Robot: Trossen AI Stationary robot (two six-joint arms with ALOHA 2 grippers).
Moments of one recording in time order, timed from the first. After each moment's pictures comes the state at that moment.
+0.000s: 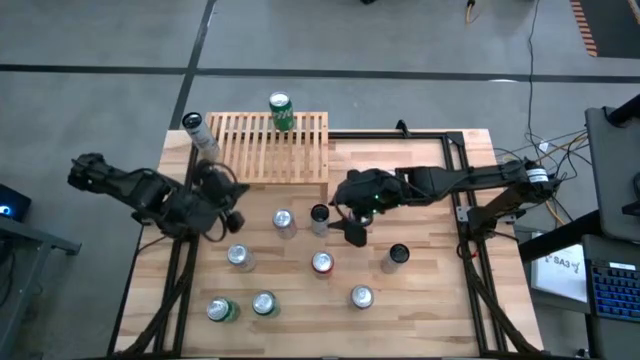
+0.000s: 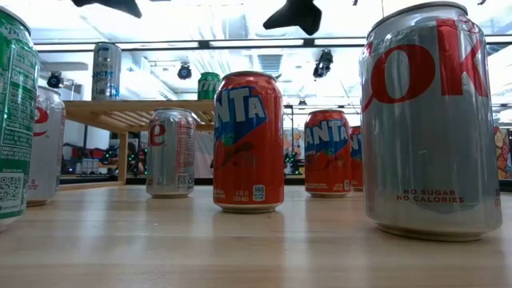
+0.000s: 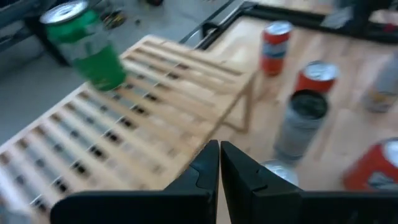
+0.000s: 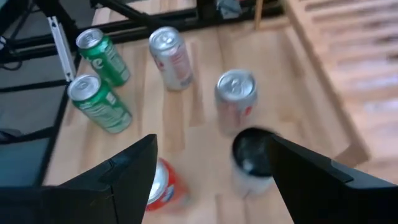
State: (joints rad) left arm -0.40 0.98 1.14 -1.04 -0.85 -0.63; right arm 0.05 1.53 1.41 -0.50 -0.03 0.20
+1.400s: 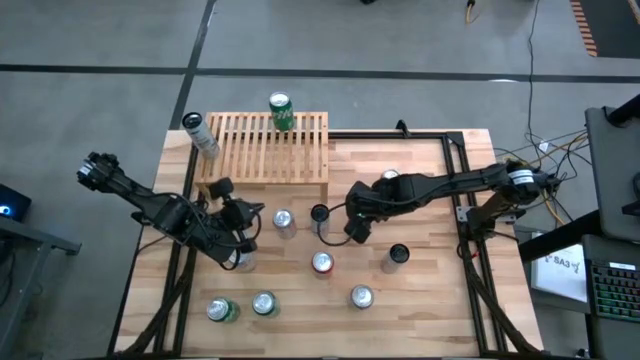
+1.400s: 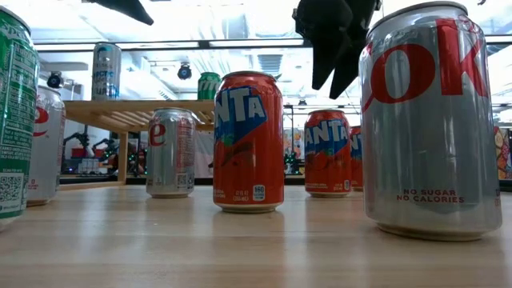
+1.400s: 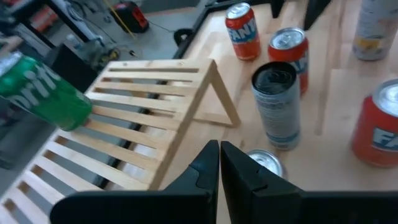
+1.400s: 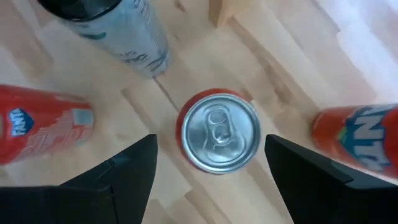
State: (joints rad) left arm -0.52 1.13 1.07 -0.90 -0.94 -0.43; right arm 0.06 1.64 1.43 -1.01 0.20 0.68
